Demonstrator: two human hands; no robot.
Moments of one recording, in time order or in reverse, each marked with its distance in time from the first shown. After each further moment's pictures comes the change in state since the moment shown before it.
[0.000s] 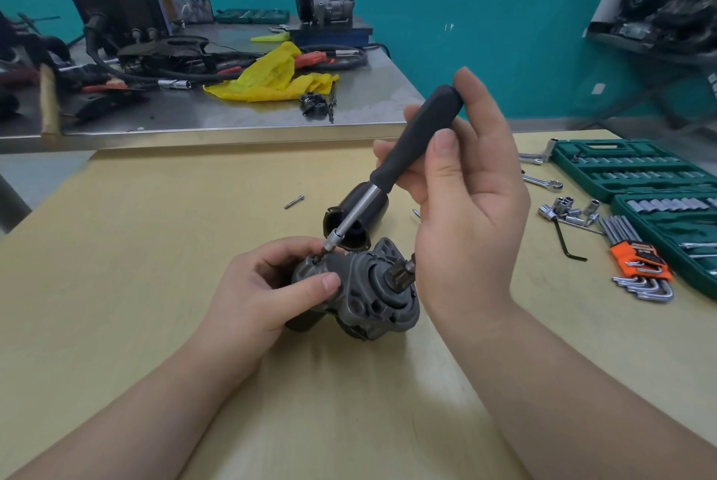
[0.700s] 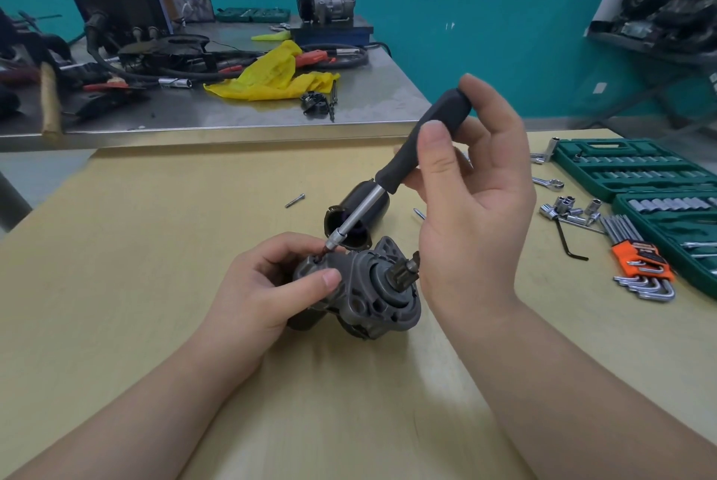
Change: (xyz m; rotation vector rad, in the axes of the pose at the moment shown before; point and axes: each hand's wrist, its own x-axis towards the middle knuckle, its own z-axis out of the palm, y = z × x) left_hand -0.001 0.002 0.003 0.016 0.025 -0.008; right_hand 0.003 -0.001 0.000 -0.017 0.054 0.011
